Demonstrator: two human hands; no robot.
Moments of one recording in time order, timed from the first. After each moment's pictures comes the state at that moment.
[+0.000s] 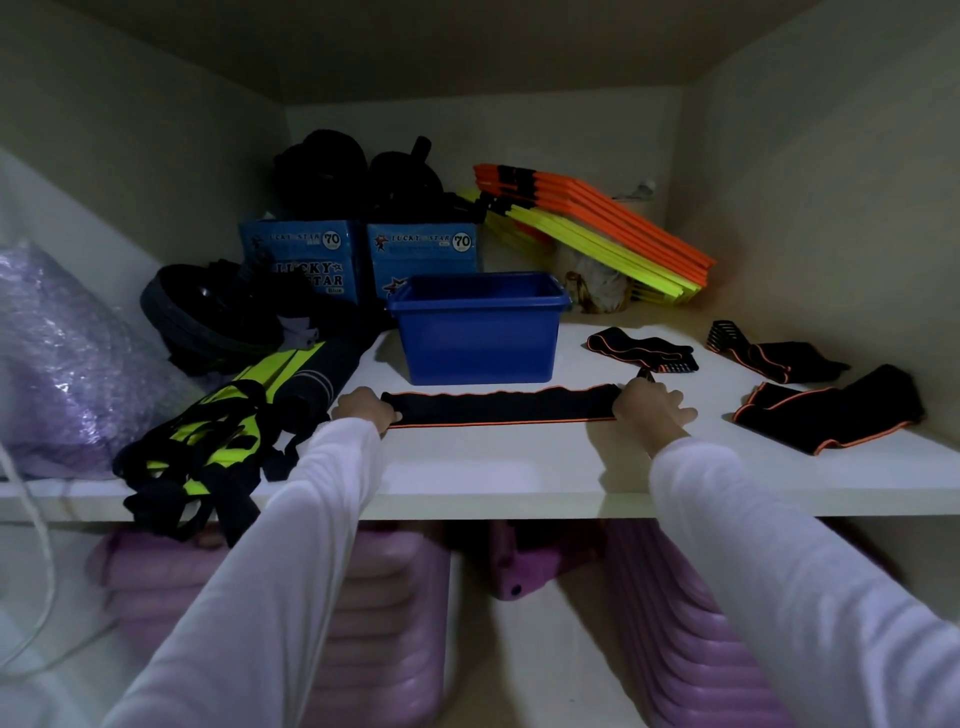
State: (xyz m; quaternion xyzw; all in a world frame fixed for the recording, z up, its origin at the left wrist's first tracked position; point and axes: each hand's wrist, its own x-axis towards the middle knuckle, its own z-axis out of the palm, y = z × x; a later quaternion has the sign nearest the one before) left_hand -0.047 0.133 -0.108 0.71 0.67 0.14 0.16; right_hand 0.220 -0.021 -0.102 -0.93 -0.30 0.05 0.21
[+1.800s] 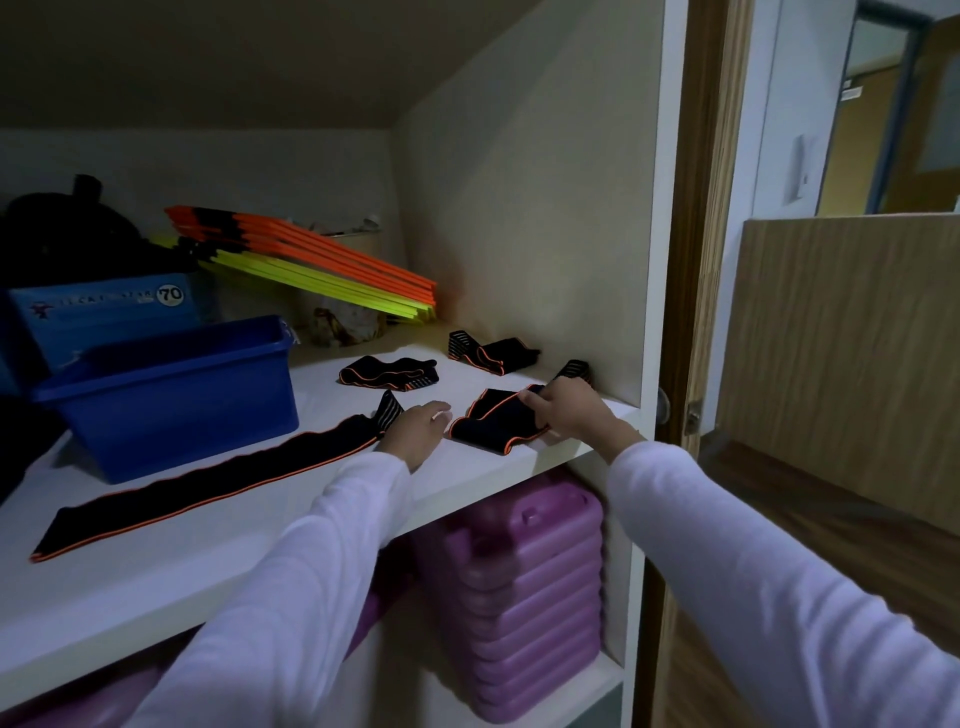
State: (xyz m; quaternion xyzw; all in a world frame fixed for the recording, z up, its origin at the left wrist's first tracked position) left_hand 0.219 -0.040 -0.110 0.91 0.25 0.15 0.30; right_hand 0.346 -0.203 -0.097 -0.89 -0.36 -0.02 0.27
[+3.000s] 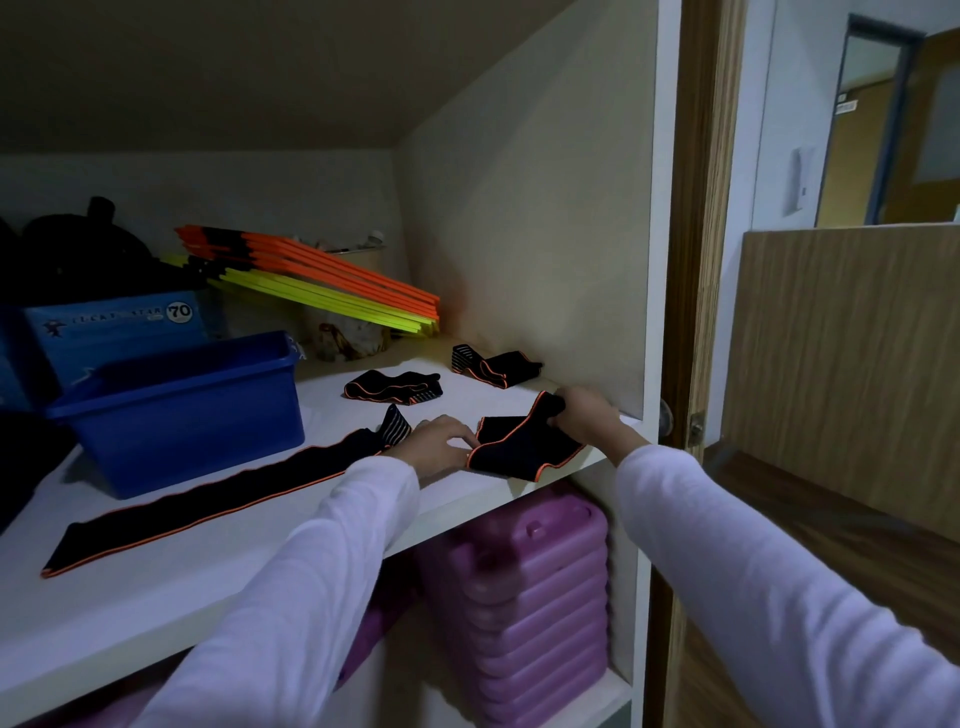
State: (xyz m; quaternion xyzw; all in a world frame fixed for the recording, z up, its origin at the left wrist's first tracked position) left_hand 0.220 -0.042 -0.104 0.95 0.18 0.06 0.25; right_hand 0.358 -0.207 -0.095 -0.93 -0.30 -0.02 0.23
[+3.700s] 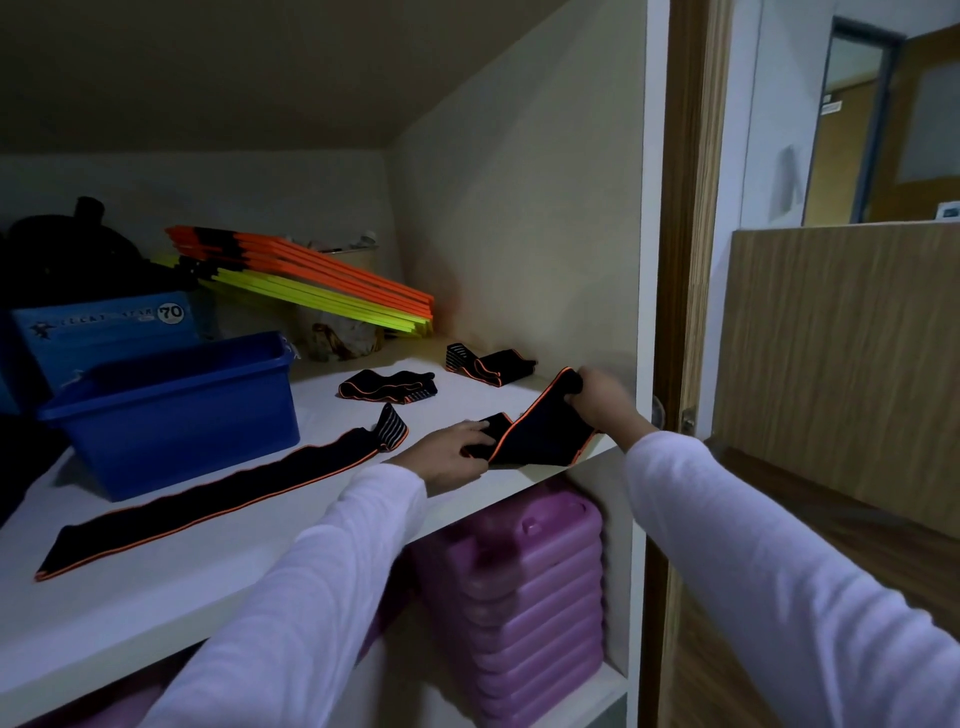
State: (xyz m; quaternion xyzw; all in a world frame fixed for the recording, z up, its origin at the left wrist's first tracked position) left_hand 0.211 -0.072 -0.103 0.96 0.12 0.07 0.24; right_hand 0.370 -0.224 -0.086 -0.92 -0.26 -0.05 0.30
